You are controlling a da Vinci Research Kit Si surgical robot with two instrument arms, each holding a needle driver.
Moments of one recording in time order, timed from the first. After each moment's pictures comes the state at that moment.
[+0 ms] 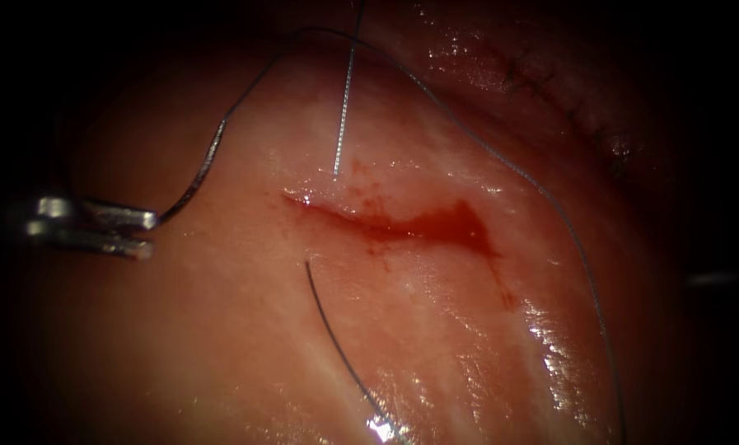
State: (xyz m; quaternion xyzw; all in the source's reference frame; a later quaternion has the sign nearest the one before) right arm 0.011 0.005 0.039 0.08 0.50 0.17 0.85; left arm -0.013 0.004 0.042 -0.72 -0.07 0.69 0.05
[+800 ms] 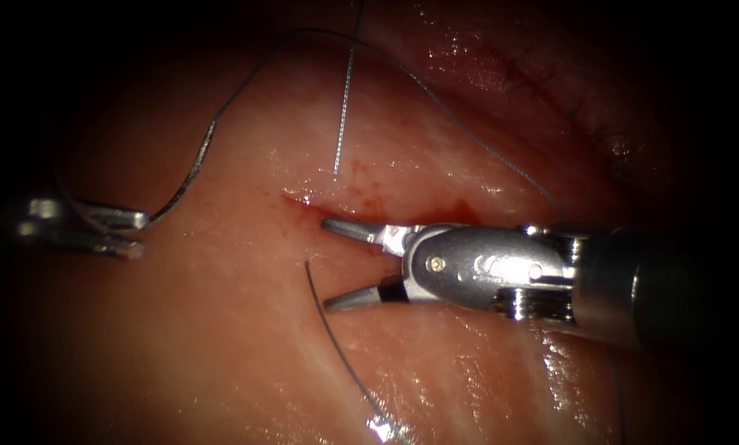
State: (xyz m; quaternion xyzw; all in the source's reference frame) right arm 0.031 0.000 0.054 0.04 0.59 0.00 0.81; left arm -0.012 0.004 0.042 -0.72 -0.06 0.69 0.05
